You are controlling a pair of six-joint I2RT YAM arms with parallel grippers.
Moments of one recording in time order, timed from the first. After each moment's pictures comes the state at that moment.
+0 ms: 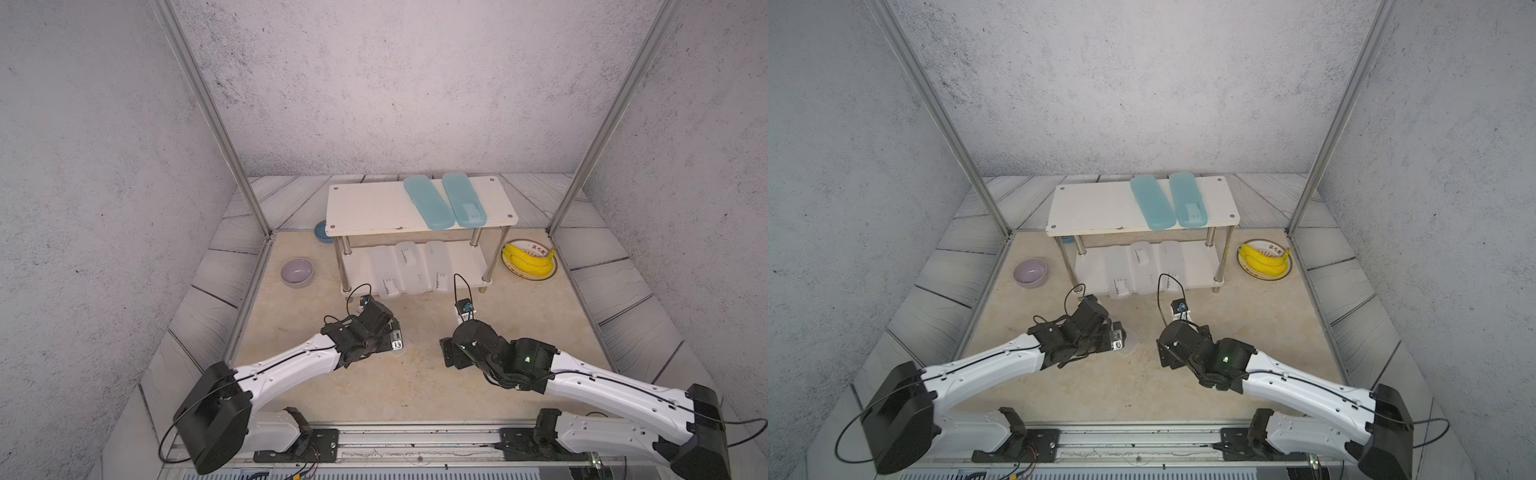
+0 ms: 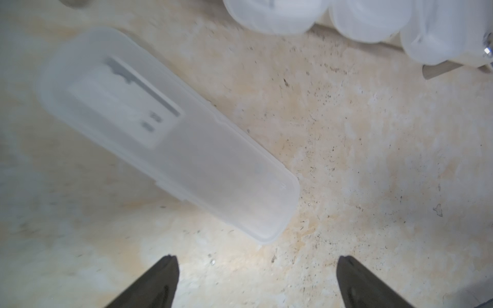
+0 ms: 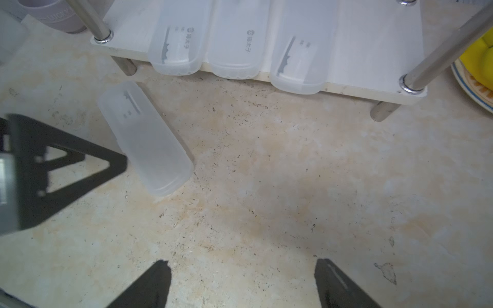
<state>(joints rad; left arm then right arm) -0.13 1.11 0.54 -0.41 0.08 -0.70 1.02 1.87 1.39 -0.52 0.06 0.57</state>
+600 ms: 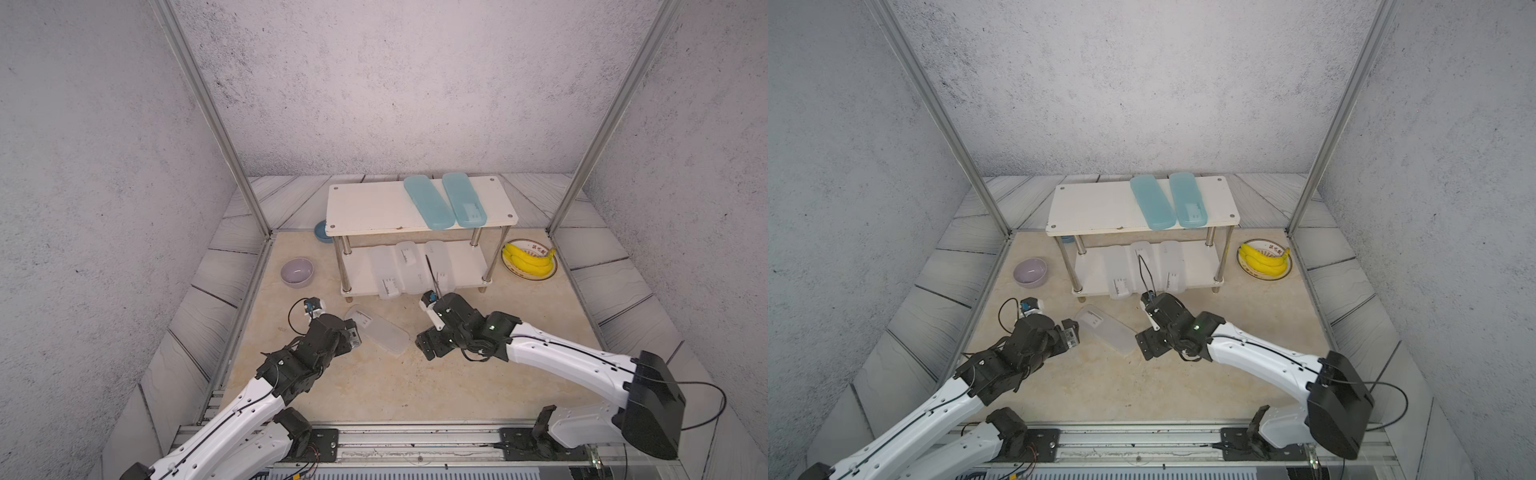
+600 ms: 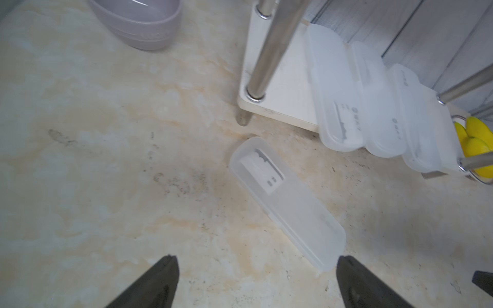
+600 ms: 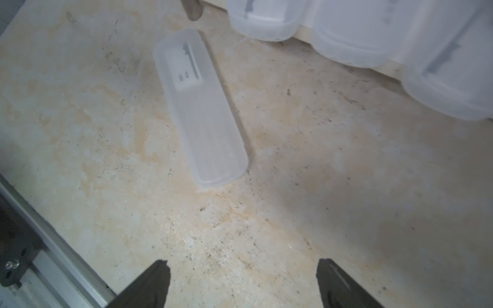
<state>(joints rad) -0.44 1.19 0.47 -0.34 0.01 -0.82 1.09 1.26 0.94 -0.62 0.36 0.67</state>
